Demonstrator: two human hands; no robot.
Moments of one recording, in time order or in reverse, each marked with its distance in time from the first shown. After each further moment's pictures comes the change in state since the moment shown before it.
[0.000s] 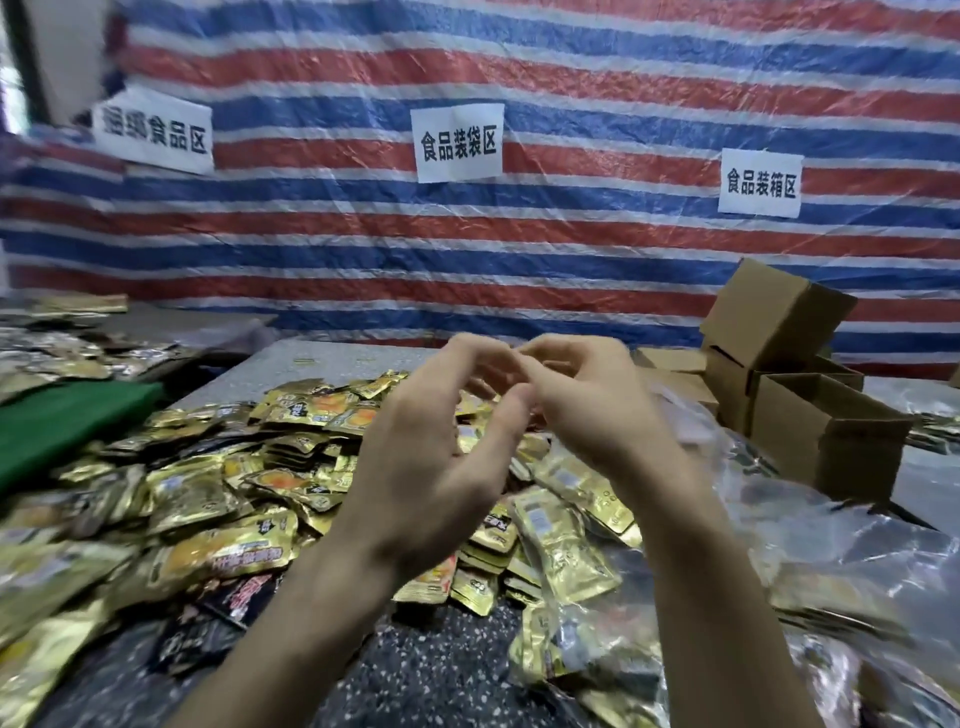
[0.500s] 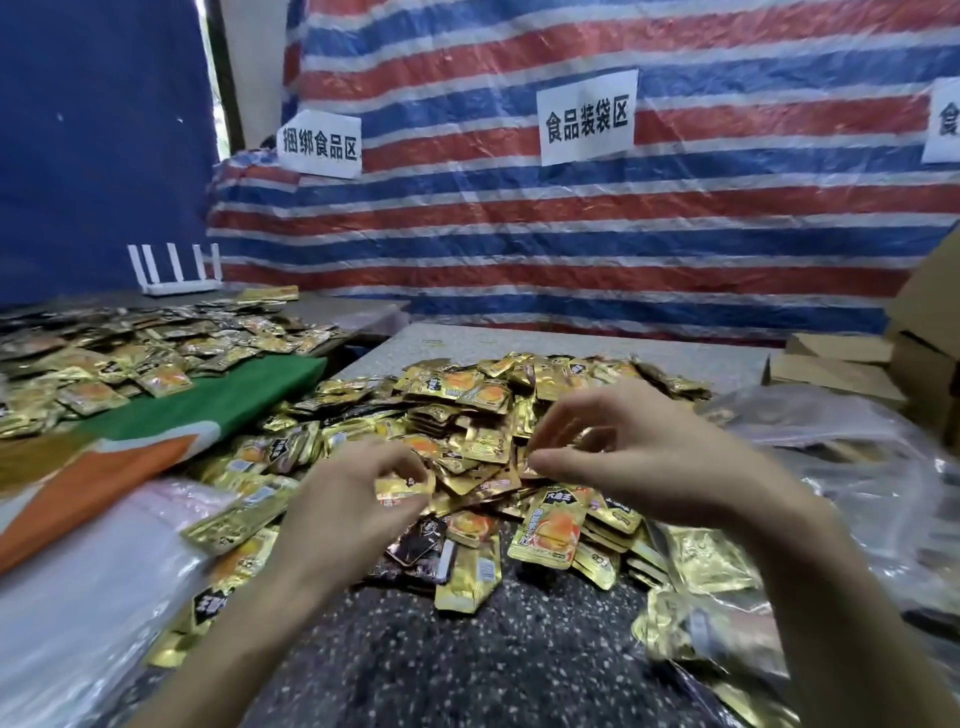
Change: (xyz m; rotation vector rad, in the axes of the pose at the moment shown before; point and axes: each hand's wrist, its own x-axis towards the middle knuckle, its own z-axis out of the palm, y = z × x) left_hand -0.087 -0.054 -0.106 0.606 -0.125 -0.533; right_hand -0.022 -0.005 0.028 -0.266 -0.628 -0.137
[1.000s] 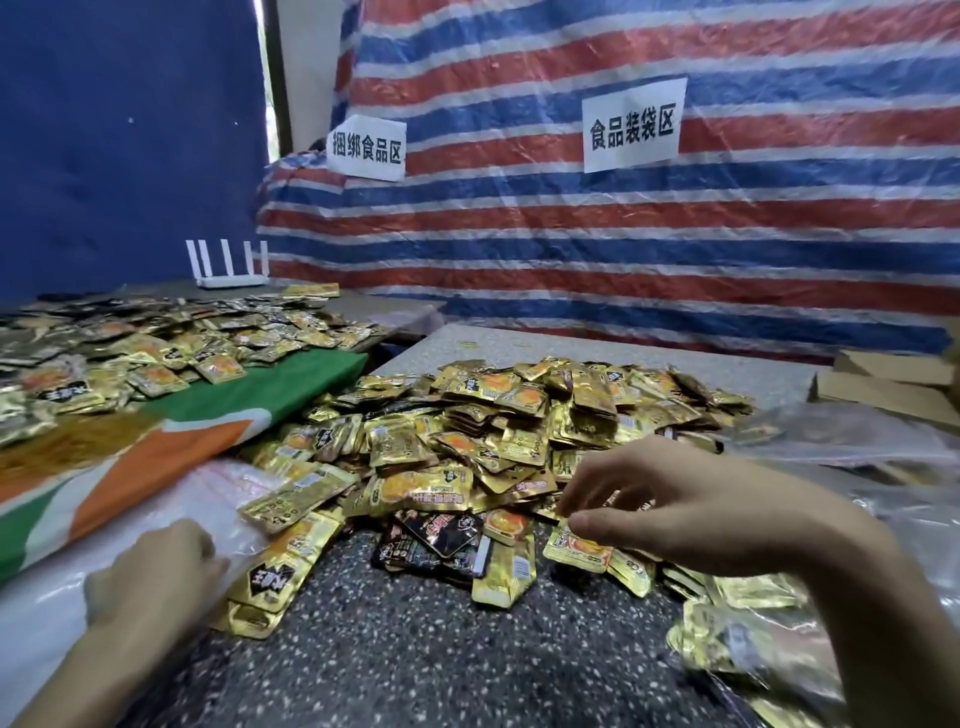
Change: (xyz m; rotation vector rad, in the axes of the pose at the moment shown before) left_hand -0.062 -0.190 -0.042 0.610 0.027 -0.712; right_hand -0.008 -0.004 0.007 -0.155 -0.301 -0.013
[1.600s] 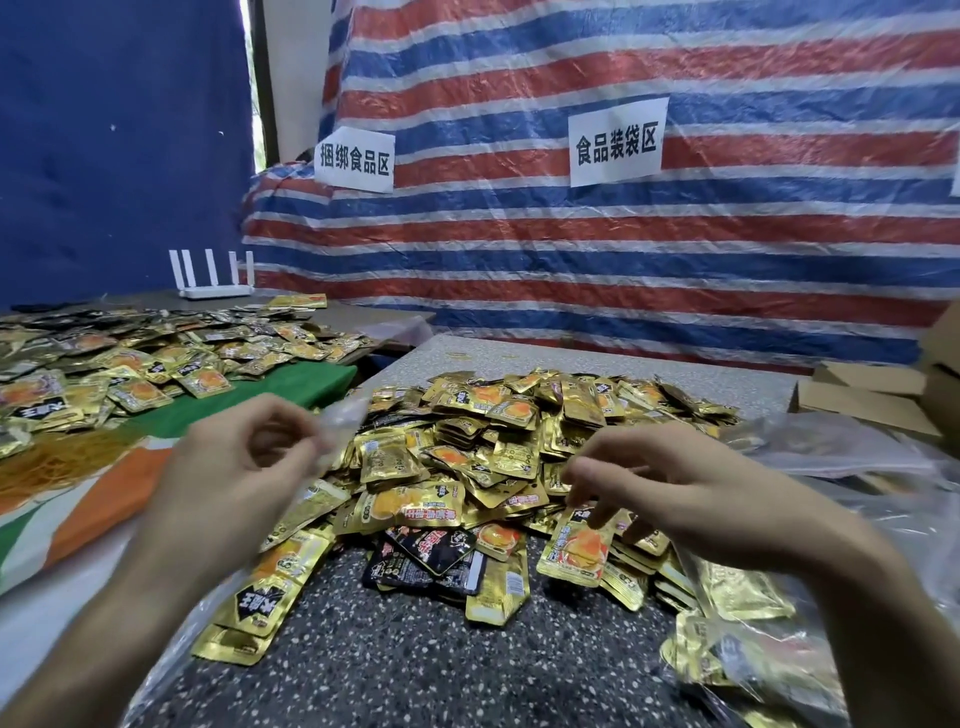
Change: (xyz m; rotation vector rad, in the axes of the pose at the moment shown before) left_hand -0.061 0.096 -0.137 -0.894 0.103 0.521; right_hand -0.008 -0.010 -0.007 0.199 0.224 -0.021
